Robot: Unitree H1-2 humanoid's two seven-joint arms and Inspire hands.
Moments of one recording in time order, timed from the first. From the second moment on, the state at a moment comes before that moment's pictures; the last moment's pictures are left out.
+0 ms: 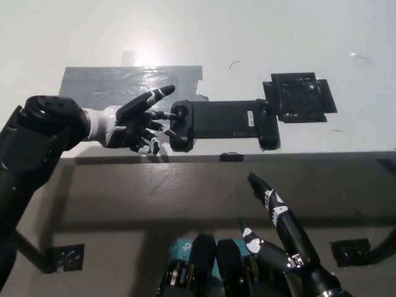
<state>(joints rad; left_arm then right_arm) -0.99 0.43 -0.43 0.77 -0.24 0.46 -0.82 -0.03 -0.04 0.24 -0.11 -0.10 -0.11 0.12</state>
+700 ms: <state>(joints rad) -1.12 0.49 -0.72 0.69 -0.08 0.43 -0.87 -0.03 -0.04 0.24 -0.11 -0.10 -0.11 0.12</state>
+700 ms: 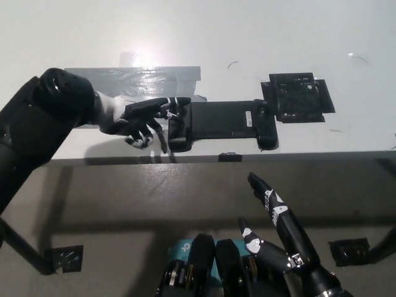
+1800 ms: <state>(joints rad) -0.94 0.51 -0.41 0.47 -0.31 0.44 -0.88 -0.05 -0.04 0.24 -0.10 -0.10 -0.10 0.12</state>
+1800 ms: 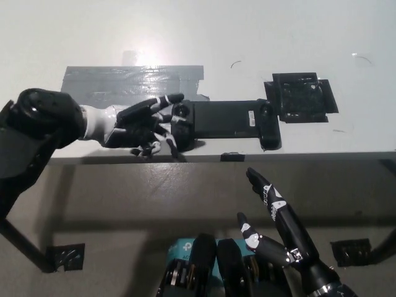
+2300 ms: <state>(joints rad) -0.35 0.27 -0.07 -0.07 -0.28 0.39 -0.65 -0.06 -0.04 0.24 -0.10 -0.10 -0.09 0.13</state>
